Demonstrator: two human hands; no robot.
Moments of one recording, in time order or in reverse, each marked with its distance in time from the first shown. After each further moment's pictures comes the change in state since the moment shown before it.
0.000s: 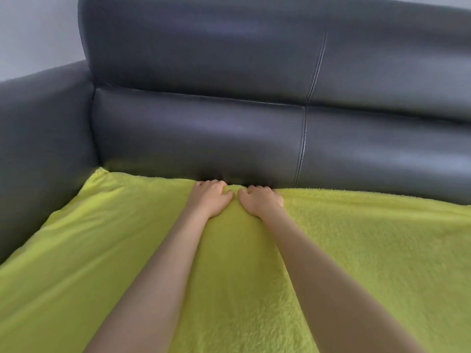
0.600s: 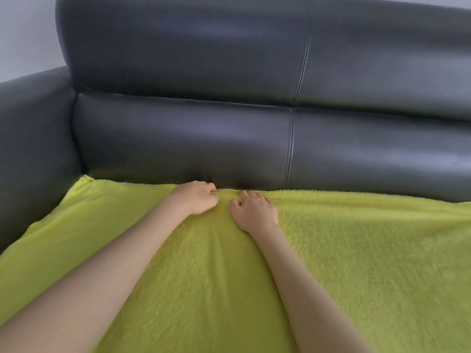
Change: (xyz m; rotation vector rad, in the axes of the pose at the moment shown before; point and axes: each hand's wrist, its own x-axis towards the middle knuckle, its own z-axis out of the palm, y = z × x) left_hand 0.000 0.001 -0.036 0.075 -0.234 0.028; right_hand -0.020 0.015 0.014 0.105 0.166 -0.112
